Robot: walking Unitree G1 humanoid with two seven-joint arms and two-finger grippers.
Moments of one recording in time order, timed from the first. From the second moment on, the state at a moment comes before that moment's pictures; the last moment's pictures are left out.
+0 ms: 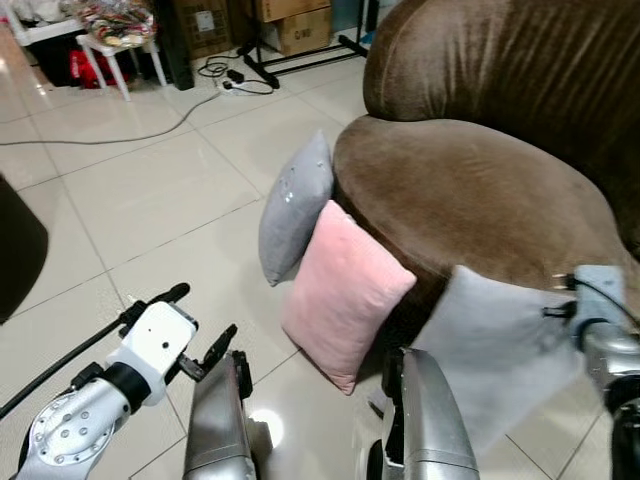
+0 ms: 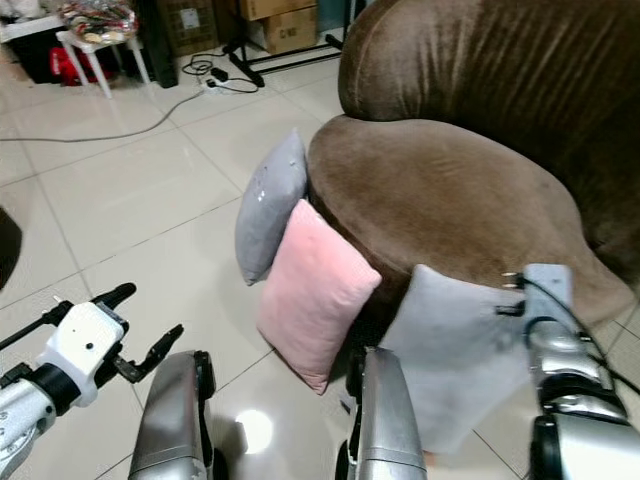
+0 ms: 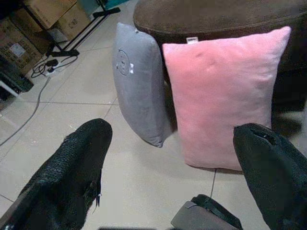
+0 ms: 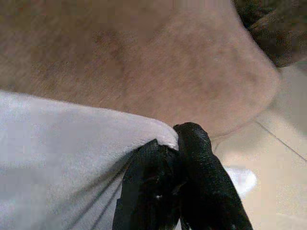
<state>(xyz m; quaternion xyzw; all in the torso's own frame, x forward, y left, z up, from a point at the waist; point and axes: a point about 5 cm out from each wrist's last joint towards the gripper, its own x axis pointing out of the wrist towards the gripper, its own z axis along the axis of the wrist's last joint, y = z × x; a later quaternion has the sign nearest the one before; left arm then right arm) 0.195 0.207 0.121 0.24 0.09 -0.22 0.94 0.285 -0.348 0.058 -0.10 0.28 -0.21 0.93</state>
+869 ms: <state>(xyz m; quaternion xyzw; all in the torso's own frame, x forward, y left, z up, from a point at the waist) 0.214 0.199 0.136 0.23 0.03 -0.20 0.95 0.328 -0.326 0.353 0.00 -0.29 -0.19 0.94</state>
